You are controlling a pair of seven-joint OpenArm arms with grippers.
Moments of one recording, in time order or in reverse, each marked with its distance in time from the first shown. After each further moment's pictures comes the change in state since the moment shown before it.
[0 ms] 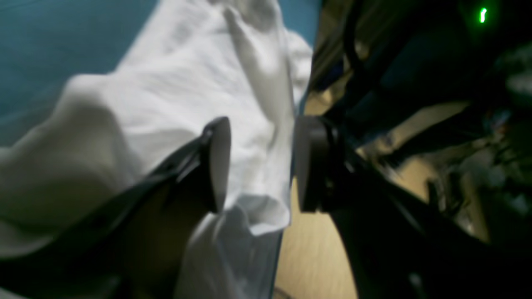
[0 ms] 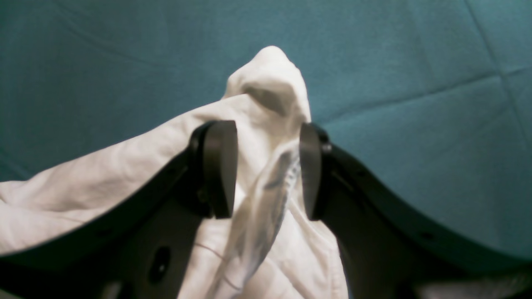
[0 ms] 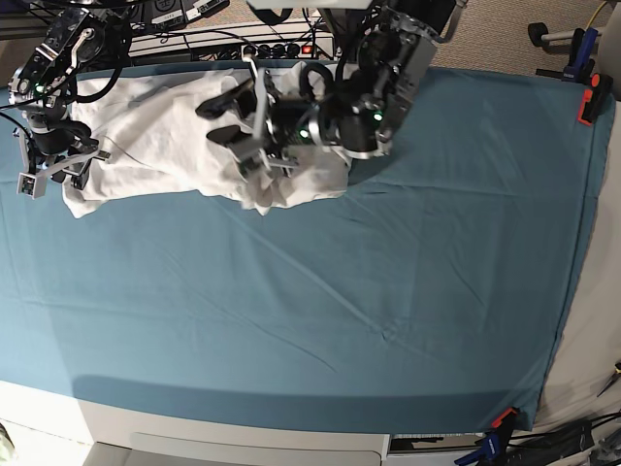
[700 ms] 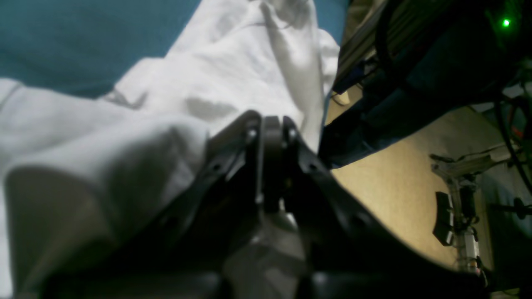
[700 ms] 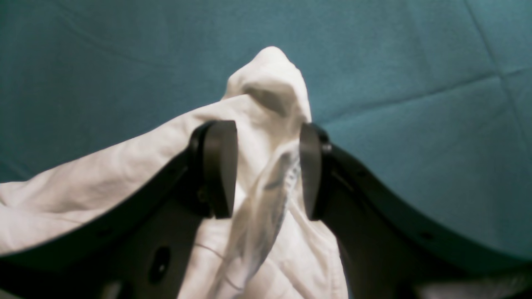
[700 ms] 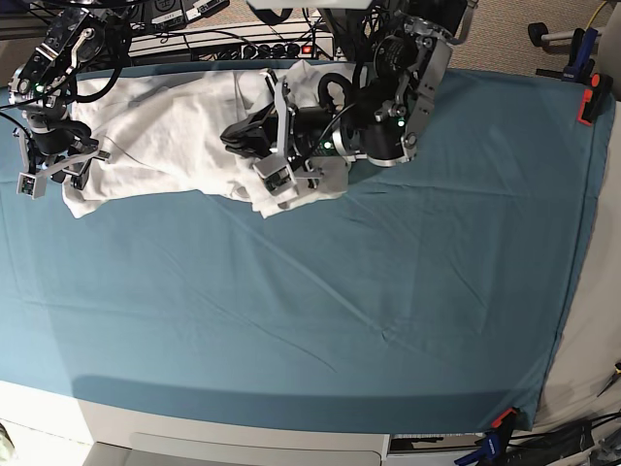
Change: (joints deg) left arm 0.0 -1.7 -5.6 1.9 -3.4 1.5 1.9; right arm 0.0 0.0 0.0 0.0 0.0 0.0 0.1
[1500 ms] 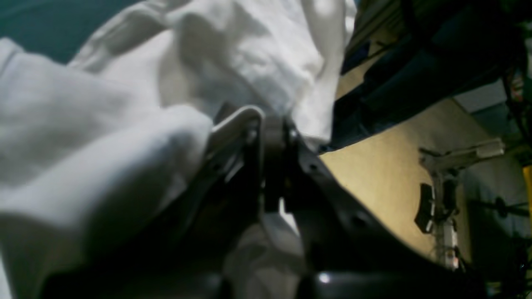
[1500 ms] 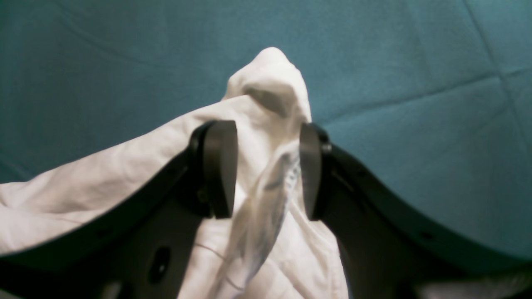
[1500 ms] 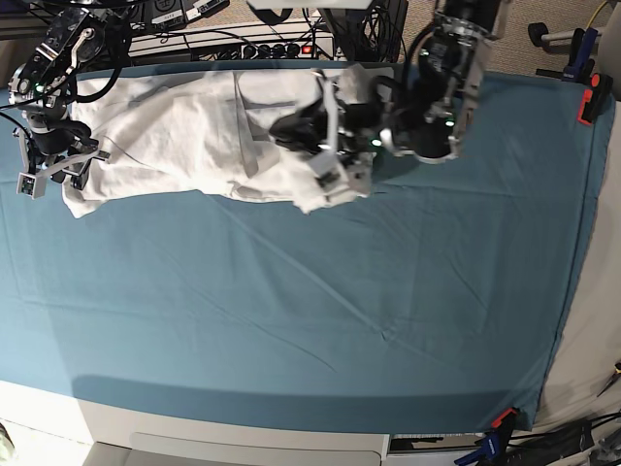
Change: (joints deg) left arm 1.9 -6.4 -4.5 1.5 -8.0 -1.3 4.0; right arm 0.0 0.0 0.0 0.0 0.0 0.0 0.1
